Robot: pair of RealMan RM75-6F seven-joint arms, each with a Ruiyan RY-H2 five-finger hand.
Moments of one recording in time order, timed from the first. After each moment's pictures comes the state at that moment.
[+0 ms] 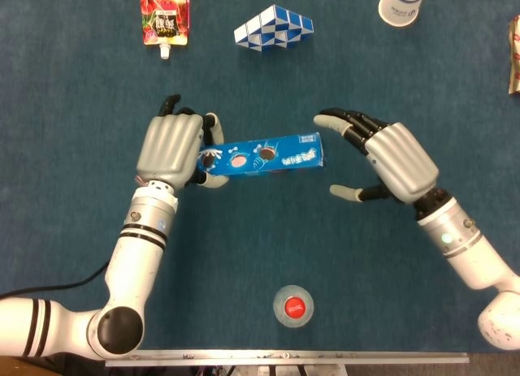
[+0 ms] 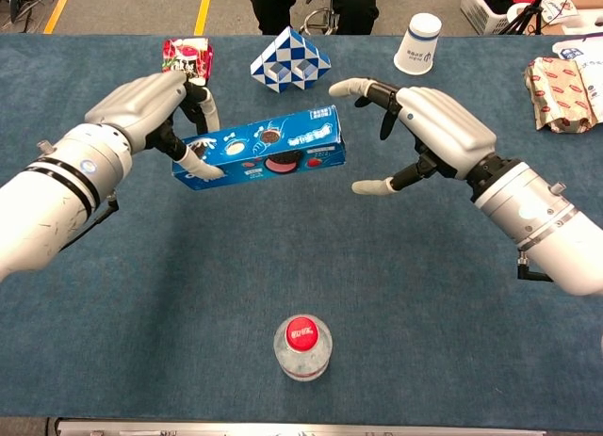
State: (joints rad) left arm -0.72 -1.58 -0.24 -1.99 0.67 1.36 0.71; right arm 0.53 -1.64 0.09 -1.44 -1.61 1.21 0.11
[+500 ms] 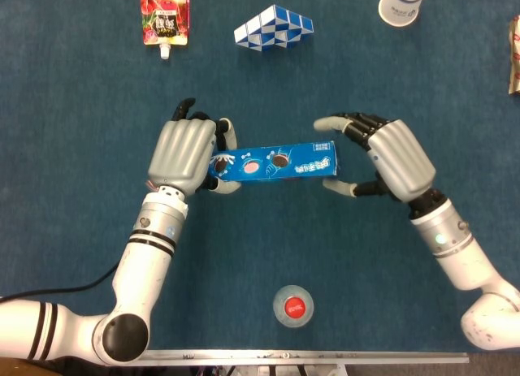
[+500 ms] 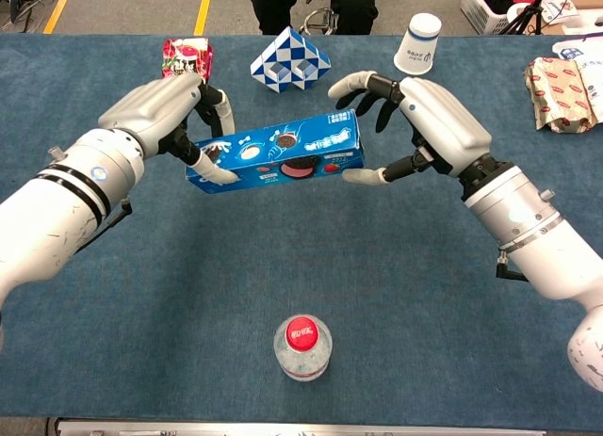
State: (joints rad) left arm -0.73 -1.61 -0.23 -2.01 0.70 1.38 0.71; right arm 0.51 -1.74 0.10 -1.34 -1.62 1.33 0.18
